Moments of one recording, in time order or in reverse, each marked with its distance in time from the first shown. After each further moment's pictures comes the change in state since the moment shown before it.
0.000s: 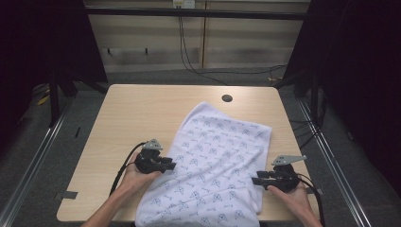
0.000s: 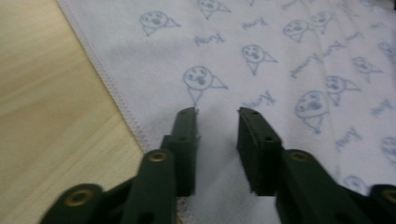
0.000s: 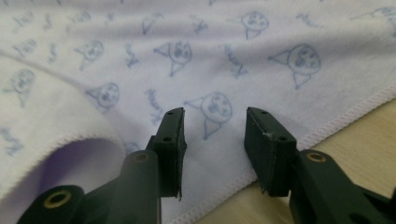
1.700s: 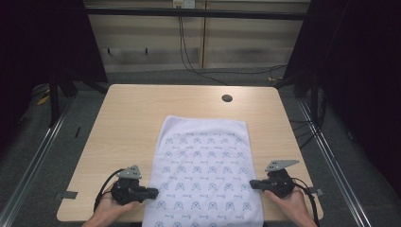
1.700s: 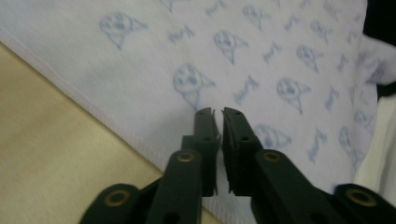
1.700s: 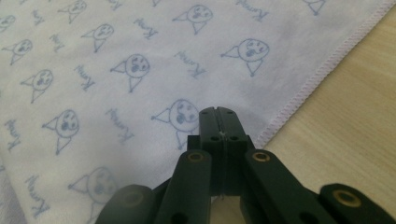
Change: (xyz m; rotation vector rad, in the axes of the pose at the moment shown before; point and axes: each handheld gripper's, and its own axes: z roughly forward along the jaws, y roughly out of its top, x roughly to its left) left arm -0.029 -0.056 -0.061 0.009 -0.101 -0.021; right arm 0.019 0.000 0.003 0.056 0.030 -0.039
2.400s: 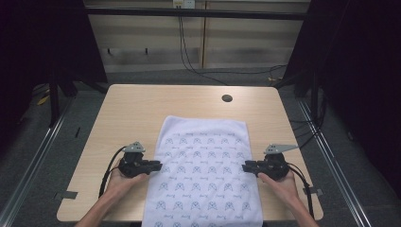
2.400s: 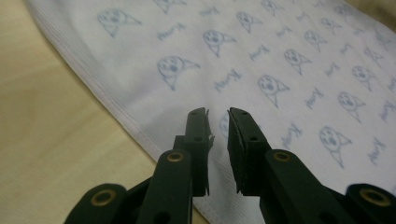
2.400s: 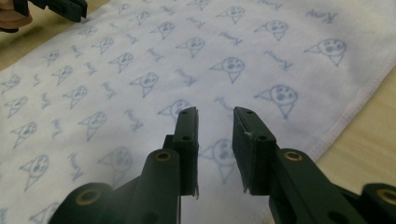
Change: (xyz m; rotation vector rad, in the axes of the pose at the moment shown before) left arm 0.052 0.039 0.020 -0.100 0.125 -0.033; right arm -0.023 0.039 0.011 -0.171 0.050 0.015
